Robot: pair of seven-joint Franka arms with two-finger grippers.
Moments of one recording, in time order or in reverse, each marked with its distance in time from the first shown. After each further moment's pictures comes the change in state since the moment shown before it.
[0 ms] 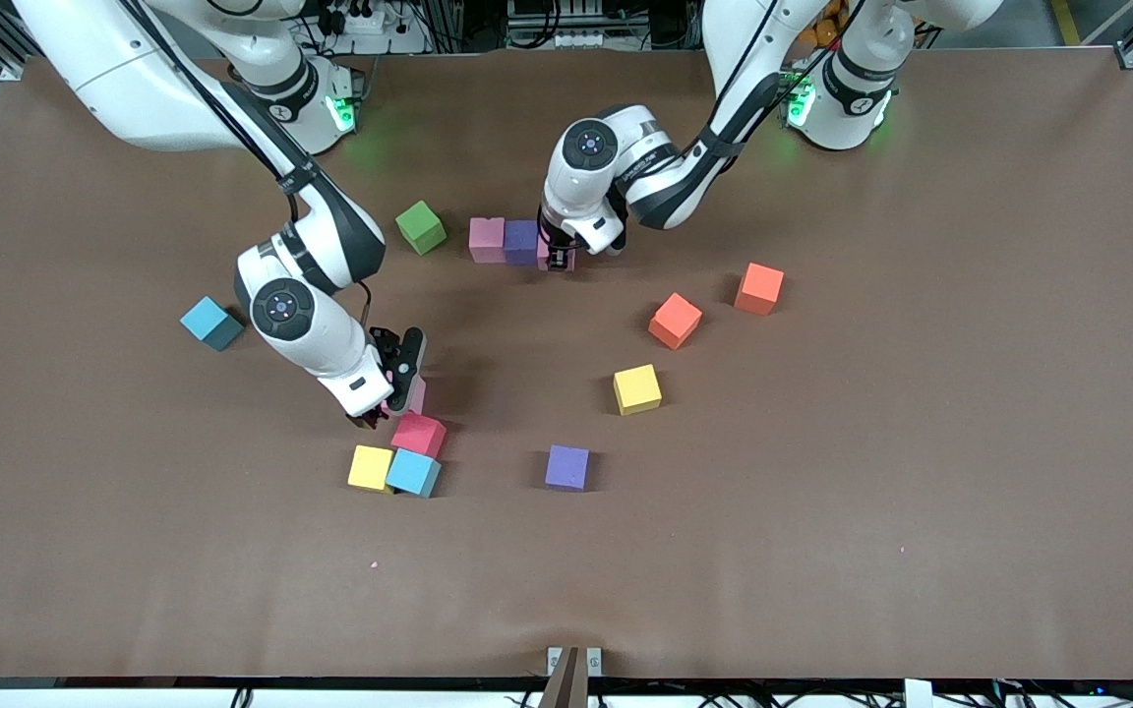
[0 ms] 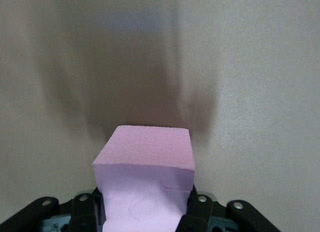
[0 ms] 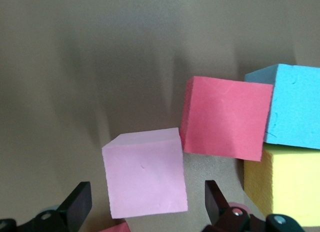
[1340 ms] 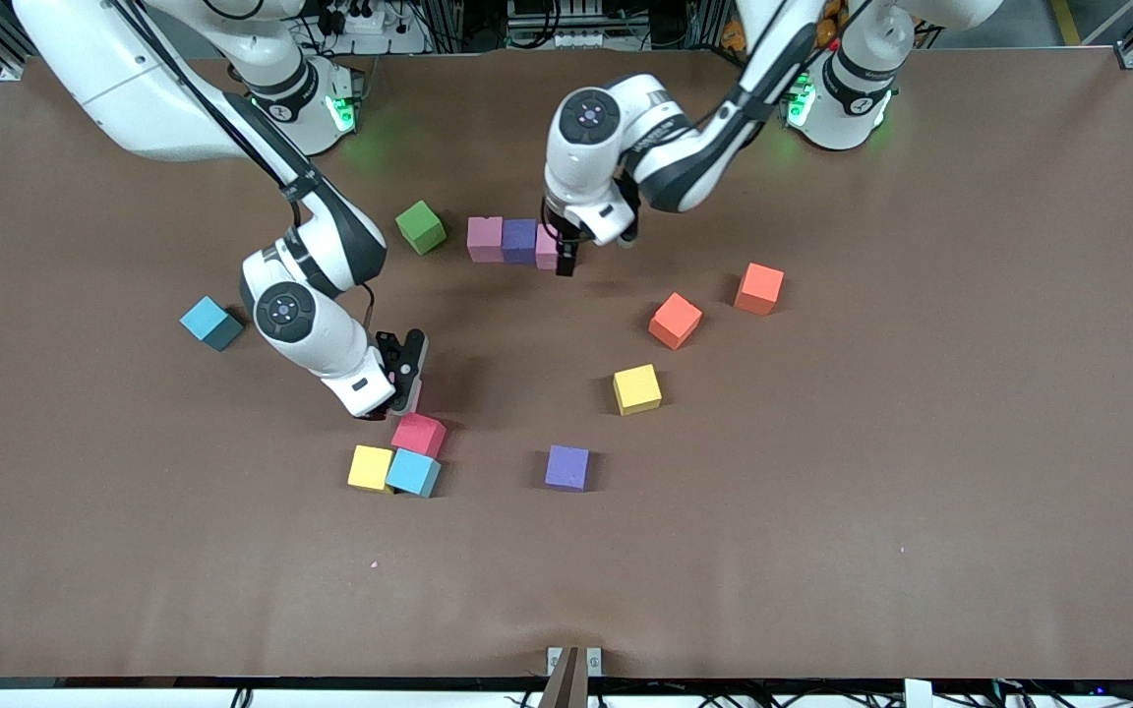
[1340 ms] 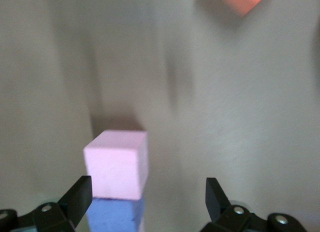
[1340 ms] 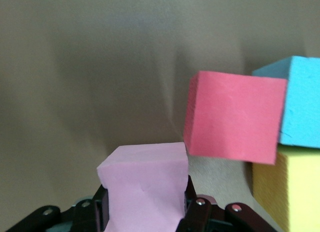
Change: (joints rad) left arm 0.078 -0.167 0.015 0.053 0.020 -0.261 0.106; right arm -0.015 0.004 -0.001 -0.028 -0.001 0.052 0.003
